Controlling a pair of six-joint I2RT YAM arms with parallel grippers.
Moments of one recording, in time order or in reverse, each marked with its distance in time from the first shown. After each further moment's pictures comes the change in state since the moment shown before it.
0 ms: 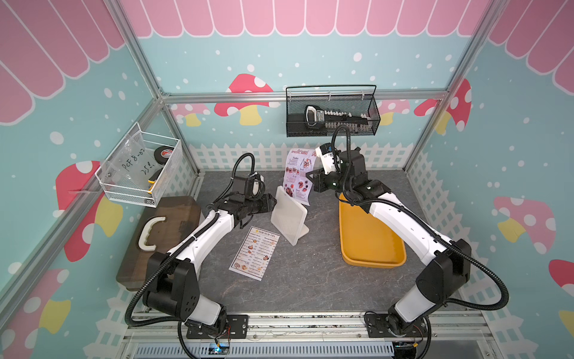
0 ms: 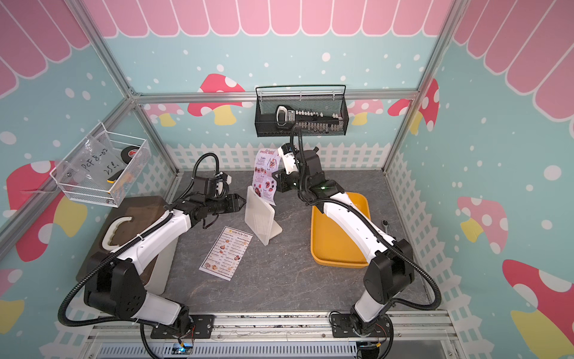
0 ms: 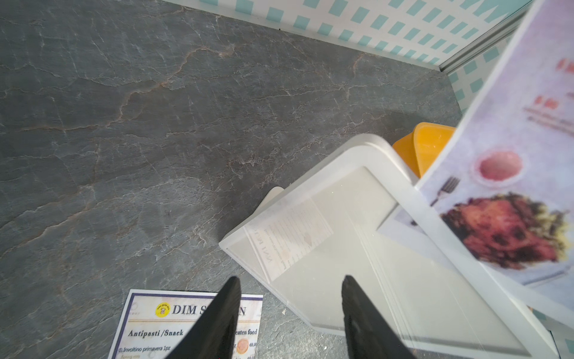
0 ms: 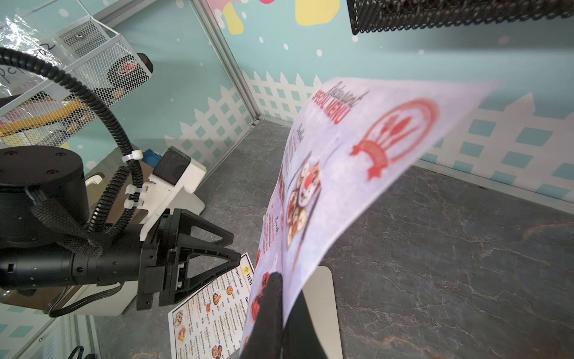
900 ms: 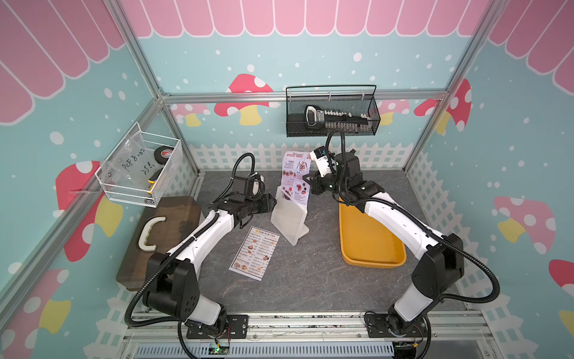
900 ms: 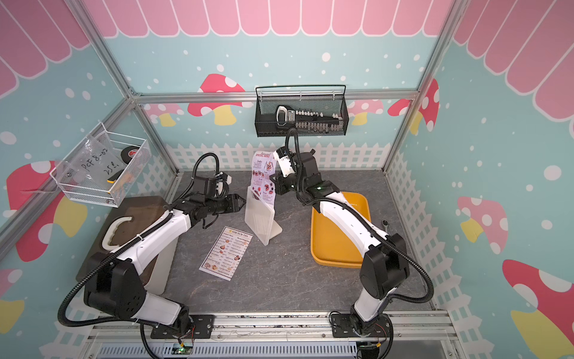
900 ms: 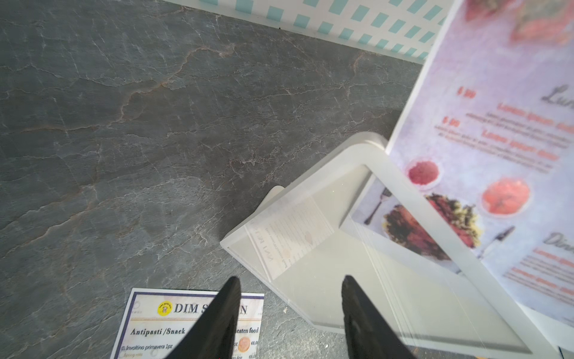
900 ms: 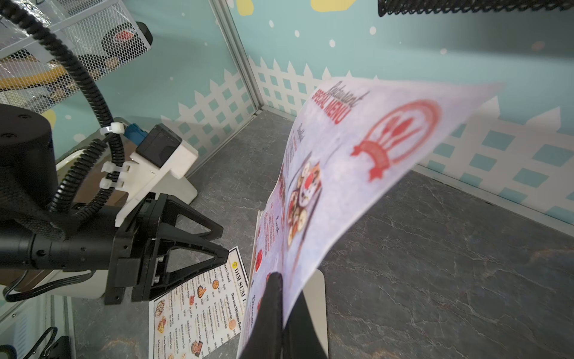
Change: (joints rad) left arm 0.000 -0.001 0.003 -0.008 -0.001 0.008; right arm 0.001 0.046 -0.032 0.057 -0.041 -0.083
